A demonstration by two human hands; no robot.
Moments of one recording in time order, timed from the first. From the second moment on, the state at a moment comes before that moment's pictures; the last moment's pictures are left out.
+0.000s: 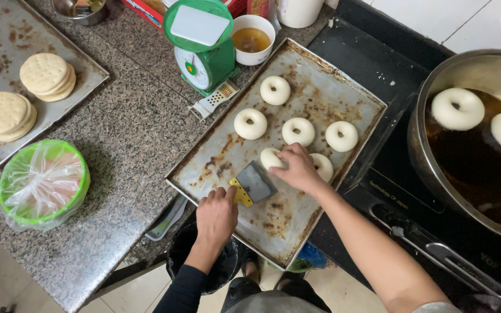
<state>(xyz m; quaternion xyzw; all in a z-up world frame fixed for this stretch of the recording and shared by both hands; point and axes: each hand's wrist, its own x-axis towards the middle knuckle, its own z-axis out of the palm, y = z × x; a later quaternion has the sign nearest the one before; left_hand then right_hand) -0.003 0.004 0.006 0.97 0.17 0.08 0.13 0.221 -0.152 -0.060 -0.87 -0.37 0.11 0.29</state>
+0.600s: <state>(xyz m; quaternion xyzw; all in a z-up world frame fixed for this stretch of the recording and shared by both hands) 0.049 -0.021 0.145 0.91 0.14 0.26 0.28 0.255 -0.280 0.202 -0.80 -0.28 0.15 0.51</state>
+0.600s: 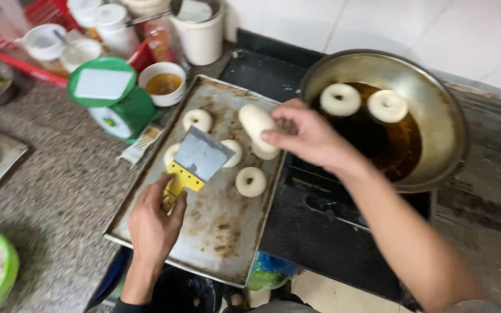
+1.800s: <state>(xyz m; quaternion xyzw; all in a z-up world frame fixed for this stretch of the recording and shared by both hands) 0.105 -0.116 0.170 0.90 0.07 0.25 0.36 0.317 -0.499 0.141 -0.99 -0.11 0.07 -0.01</state>
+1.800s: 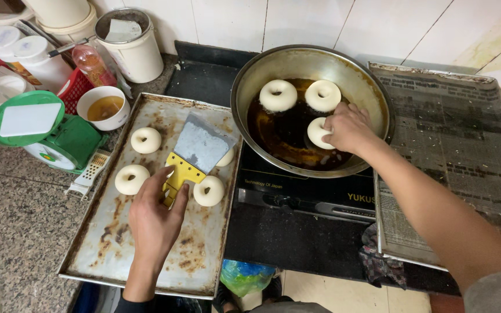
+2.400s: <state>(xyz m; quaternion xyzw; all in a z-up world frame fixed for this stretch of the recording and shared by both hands) 0.090 -0.075 0.162 0.89 0.06 0.29 0.35 0.277 -0.425 0.233 -0.97 -0.19 -0.09 0.13</state>
